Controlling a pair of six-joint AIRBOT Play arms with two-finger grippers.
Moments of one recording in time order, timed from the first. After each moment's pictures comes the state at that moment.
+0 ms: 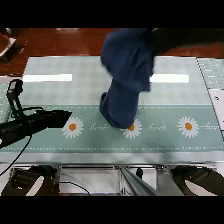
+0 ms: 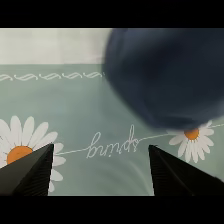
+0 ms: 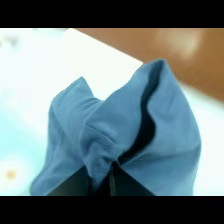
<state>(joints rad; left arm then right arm) -0.20 -0.44 0.56 1.15 -0.94 -1.63 0.45 -1.18 1.69 -1.20 1.20 1.40</state>
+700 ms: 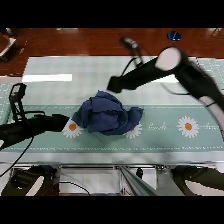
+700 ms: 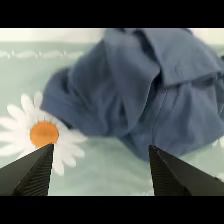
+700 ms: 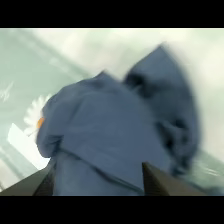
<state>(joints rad) -0.20 -0.44 0.55 1.24 -1.06 -1.68 0.40 -1.38 1.45 -1.00 1.14 1.50</state>
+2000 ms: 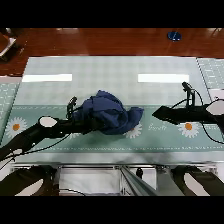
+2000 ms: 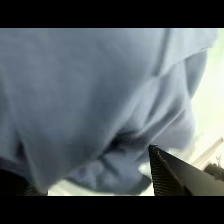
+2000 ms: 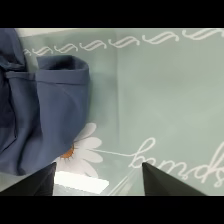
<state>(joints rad) -0.42 -1.10 0.42 0.27 -0.64 -1.09 -0.05 -0.95 0.62 -0.94 1.04 1.41</state>
